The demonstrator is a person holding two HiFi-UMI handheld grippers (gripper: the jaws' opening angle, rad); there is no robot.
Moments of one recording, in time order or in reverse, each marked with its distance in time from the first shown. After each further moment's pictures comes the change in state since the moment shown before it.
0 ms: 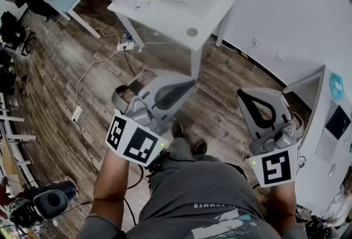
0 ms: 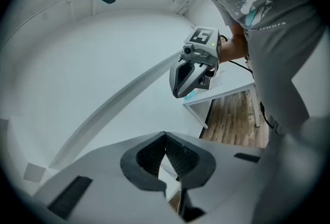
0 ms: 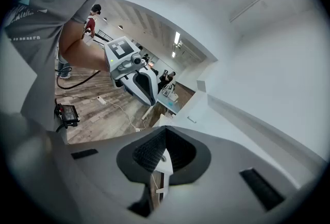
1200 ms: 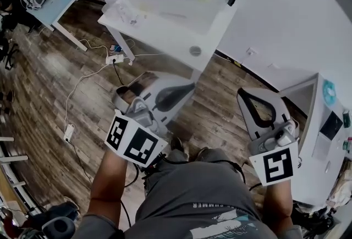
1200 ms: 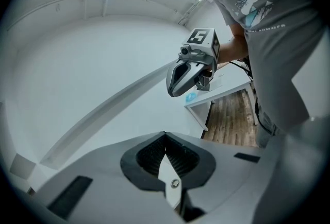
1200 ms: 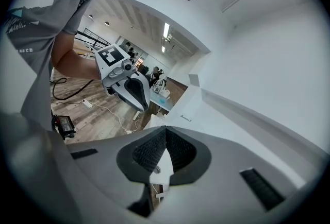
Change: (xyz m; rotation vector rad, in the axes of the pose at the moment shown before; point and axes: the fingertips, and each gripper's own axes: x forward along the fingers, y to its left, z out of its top) left arm -0.003 0.097 -0.104 -0.015 -0.103 -0.050; right arm 0.131 -0.043 0.032 0.092 0.064 -0.079
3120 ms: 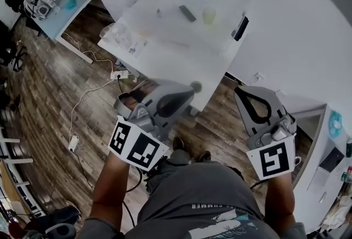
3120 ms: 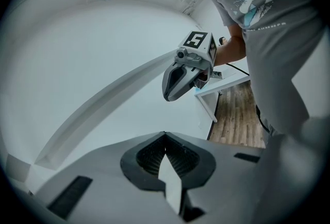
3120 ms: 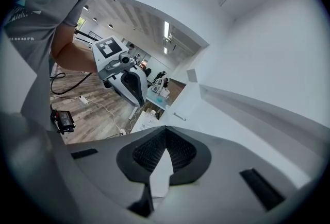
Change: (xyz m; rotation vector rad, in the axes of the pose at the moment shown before) left arm 0.119 0.123 -0.065 -0.008 0.092 0.013; right arm 0.132 -0.142 -0.063 -0.026 -0.046 0.053
